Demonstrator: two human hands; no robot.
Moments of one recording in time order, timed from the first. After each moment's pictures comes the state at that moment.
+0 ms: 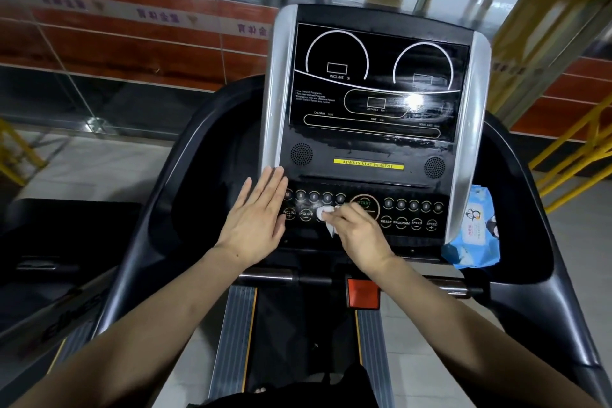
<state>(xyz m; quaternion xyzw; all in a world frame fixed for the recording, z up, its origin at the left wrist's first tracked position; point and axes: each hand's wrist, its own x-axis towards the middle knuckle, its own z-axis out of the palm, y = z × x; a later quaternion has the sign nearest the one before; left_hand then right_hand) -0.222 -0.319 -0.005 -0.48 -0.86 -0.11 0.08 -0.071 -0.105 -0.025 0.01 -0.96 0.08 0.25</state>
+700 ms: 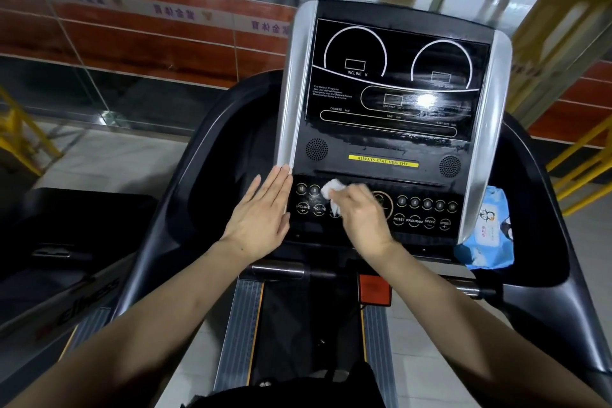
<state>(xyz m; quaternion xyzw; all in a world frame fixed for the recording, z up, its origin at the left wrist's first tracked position) -0.226 -0.336 -0.008 -0.49 -0.86 -0.10 0.09 -0.102 -0.124 -0.006 -0.06 -0.95 0.08 0.29</state>
